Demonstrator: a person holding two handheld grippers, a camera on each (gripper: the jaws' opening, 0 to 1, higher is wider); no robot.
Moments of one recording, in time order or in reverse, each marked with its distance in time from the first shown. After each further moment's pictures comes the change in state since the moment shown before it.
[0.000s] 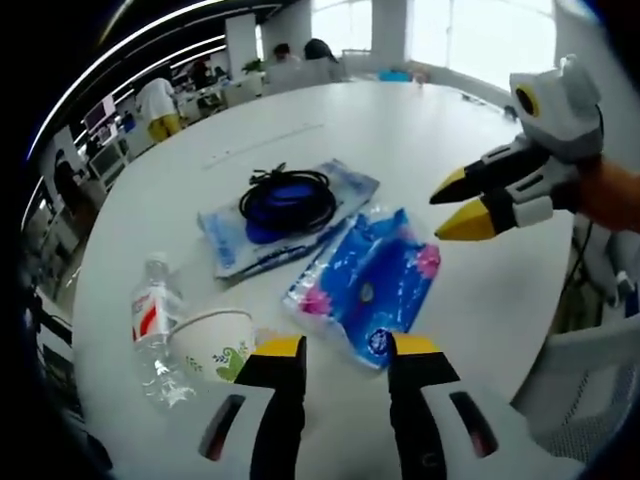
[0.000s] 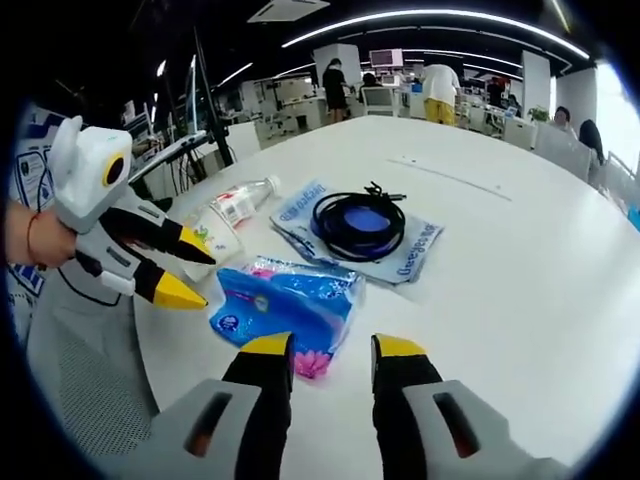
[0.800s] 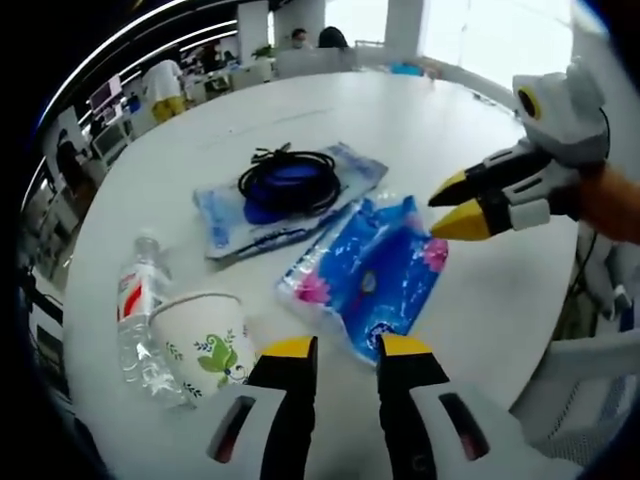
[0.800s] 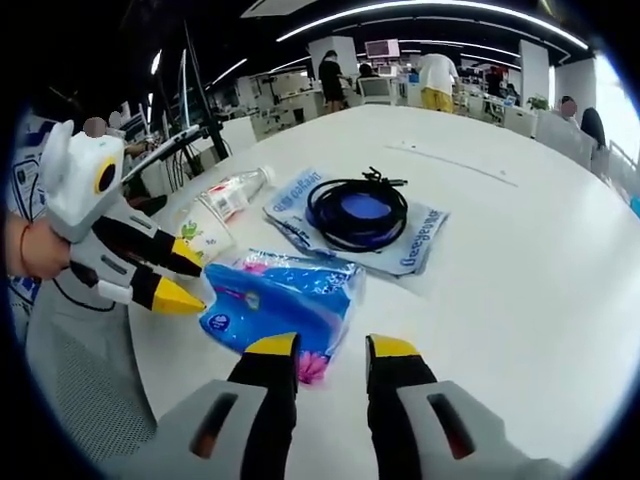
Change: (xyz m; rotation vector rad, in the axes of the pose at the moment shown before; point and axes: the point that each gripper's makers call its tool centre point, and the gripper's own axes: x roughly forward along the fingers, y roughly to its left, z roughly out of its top) left arm 0.014 0.000 -0.013 -0.064 0.048 -0.006; right arm 0.018 0.000 -0.008 0.031 0.037 0.007
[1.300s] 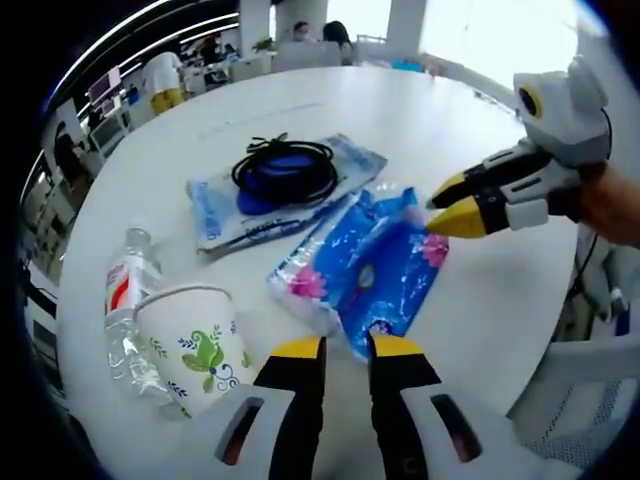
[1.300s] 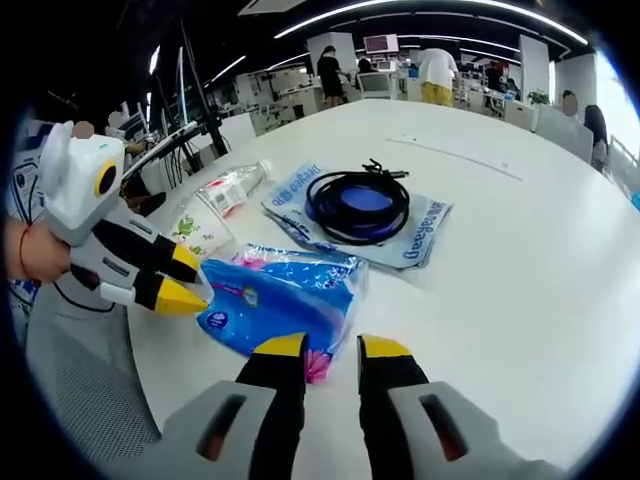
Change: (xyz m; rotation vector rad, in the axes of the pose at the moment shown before) left arm 0.006 -0.002 -0.004 -0.014 0.017 -0.009; right arm 0.004 0.000 -0.005 0.009 0.017 0.008
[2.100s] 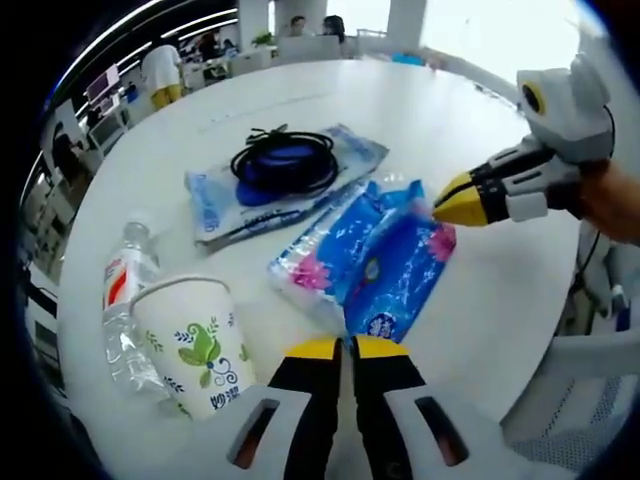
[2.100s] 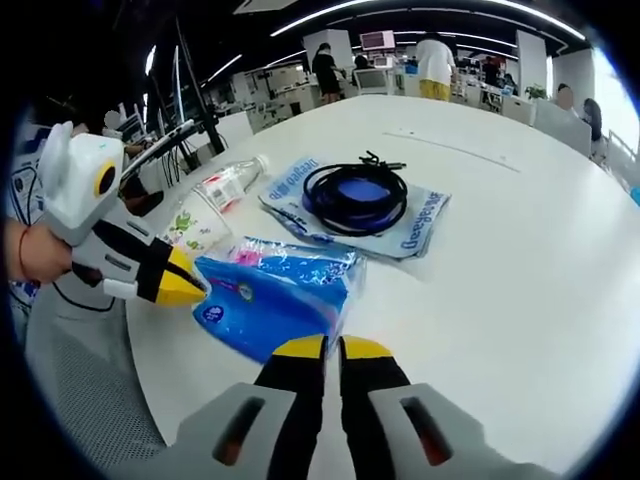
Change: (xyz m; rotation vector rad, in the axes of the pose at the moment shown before) left arm 0.002 0.000 -0.007 0.002 0.027 0.002; right arm 0.000 -0.002 -0.008 0.012 0.015 -0.007
